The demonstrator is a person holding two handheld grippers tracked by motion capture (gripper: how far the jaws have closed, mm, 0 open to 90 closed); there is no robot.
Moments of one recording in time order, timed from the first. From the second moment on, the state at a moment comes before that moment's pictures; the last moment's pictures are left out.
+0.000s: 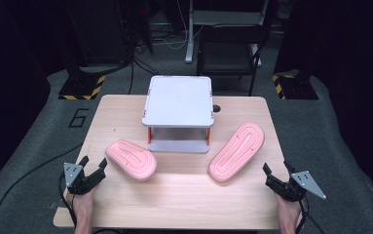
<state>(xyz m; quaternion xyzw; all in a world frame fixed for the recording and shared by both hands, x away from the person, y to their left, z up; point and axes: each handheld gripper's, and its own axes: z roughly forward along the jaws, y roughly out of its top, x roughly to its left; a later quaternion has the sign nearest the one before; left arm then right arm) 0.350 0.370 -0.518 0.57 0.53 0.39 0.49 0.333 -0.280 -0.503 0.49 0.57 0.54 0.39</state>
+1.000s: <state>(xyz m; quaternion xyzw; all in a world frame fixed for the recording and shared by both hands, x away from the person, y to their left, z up) 0.346 0.379 -0.521 0.56 0.55 0.39 0.49 0.346 -0.241 -0.484 0.45 0.62 0.51 0.39</state>
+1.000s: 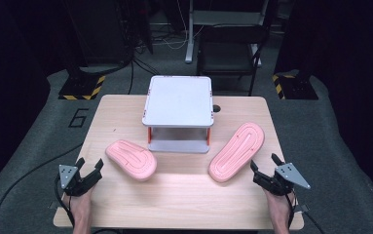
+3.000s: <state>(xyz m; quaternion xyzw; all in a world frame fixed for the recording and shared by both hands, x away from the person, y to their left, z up) 0.344 0.385 -0.521 0.55 0.56 0.39 0.49 0.337 -0.254 -0.468 0.46 0.67 0.47 0.35</state>
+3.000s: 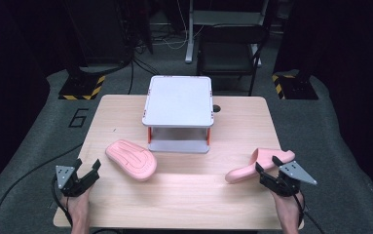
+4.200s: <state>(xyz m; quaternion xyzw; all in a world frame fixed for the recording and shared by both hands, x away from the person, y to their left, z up) 0.344 0.387 -0.522 0.55 0.56 0.38 0.49 0.322 -0.307 -0.503 0.54 0.61 0.44 0.39</state>
